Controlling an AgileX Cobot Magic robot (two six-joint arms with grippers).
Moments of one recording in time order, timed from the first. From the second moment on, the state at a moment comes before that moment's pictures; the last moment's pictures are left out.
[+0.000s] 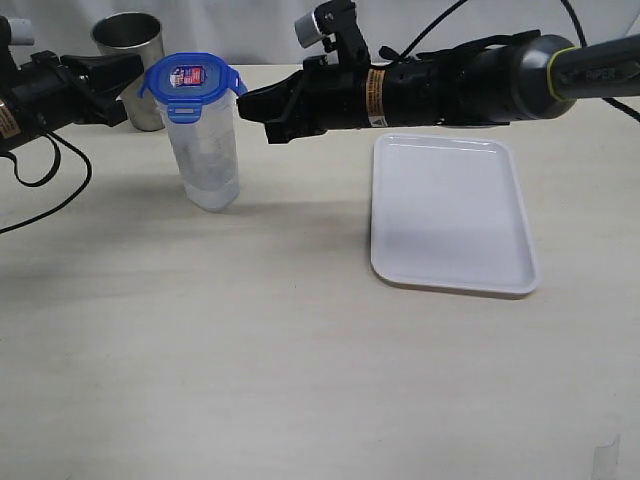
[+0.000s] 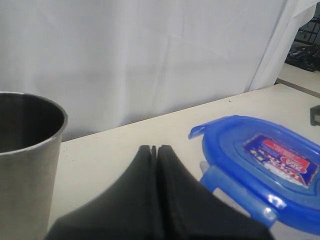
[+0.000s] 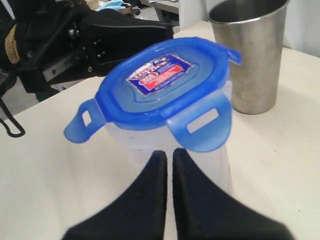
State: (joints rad) left arm 0.09 2.06 -0.95 0.93 -1.12 -0.61; right arm 0.36 2.14 -1.40 -1.35 -0.80 1.20
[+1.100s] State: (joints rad) left arm 0.09 2.06 -0.95 0.93 -1.13 -0.61; right arm 0.36 2.12 -1.40 -1.33 -0.81 1.12
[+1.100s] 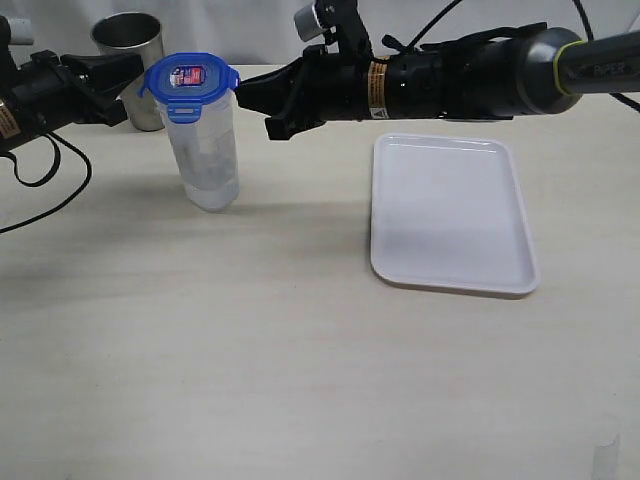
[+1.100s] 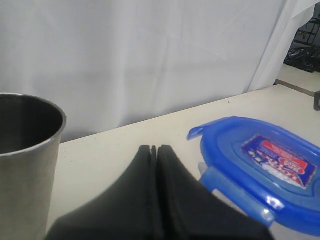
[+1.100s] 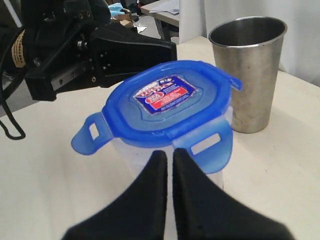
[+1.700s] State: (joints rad) left arm 0.09 2.06 -0.95 0.94 -1.13 -0.61; right arm 0.41 2.12 -1.41 -1.36 -0.75 1.12
